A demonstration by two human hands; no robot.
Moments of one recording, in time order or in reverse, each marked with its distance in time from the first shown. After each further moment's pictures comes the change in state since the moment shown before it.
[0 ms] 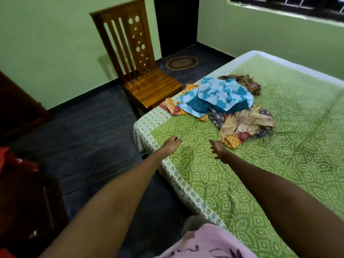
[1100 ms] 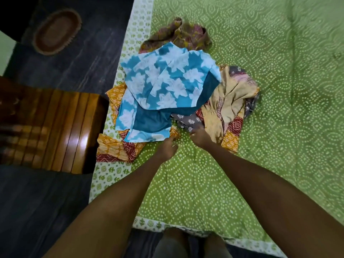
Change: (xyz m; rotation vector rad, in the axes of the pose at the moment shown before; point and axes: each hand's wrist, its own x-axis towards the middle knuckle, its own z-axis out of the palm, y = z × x) left_hand 0.450 0.115 0.042 0.659 -0.558 0.314; right_hand 0.375 -0.065 -0.037 -0.283 0.296 0.131
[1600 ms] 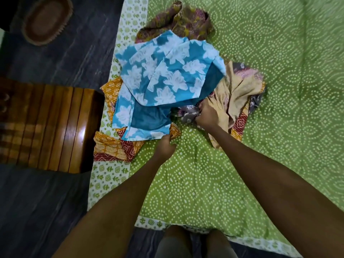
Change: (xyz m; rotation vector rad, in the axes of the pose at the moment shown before) left_hand 0.013 -0.014 0.009 -0.119 0.115 -0.002; right_hand 0.038 -0.024 -0.041 0.007 0.306 0.090
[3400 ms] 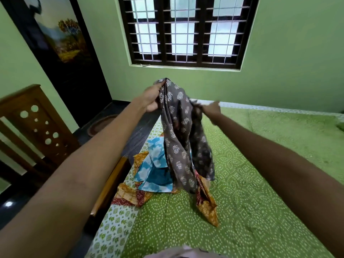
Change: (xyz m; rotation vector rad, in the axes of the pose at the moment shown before) left_hand -0.294 0.288 -0.281 -0.948 0.054 0.615; right_hand -0.171 -0.159 -0.294 0.519 0.321 -0.195
